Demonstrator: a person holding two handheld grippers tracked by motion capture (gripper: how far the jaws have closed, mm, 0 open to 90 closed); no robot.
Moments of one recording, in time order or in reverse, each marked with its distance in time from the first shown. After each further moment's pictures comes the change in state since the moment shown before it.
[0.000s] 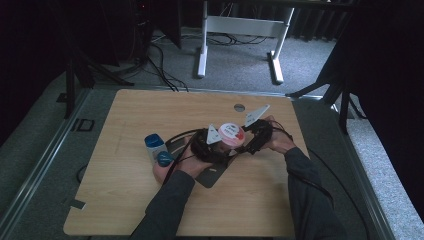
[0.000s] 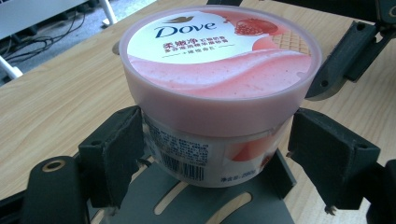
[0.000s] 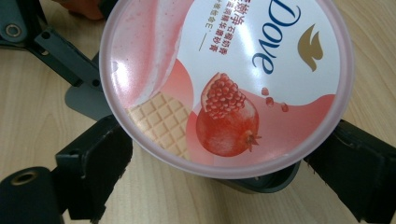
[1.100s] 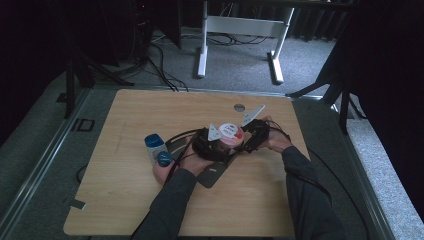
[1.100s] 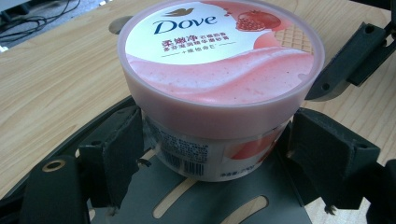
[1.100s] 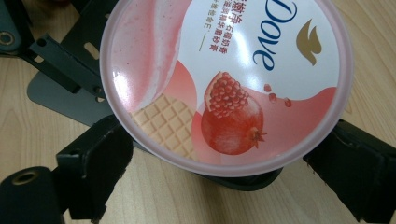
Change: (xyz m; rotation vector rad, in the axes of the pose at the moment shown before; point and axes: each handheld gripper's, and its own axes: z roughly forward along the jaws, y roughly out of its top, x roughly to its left) left arm 0.008 -0.009 0.023 0.035 -0.010 -0.046; right arm -0.012 -0.006 0.015 0.055 -0.028 0.030
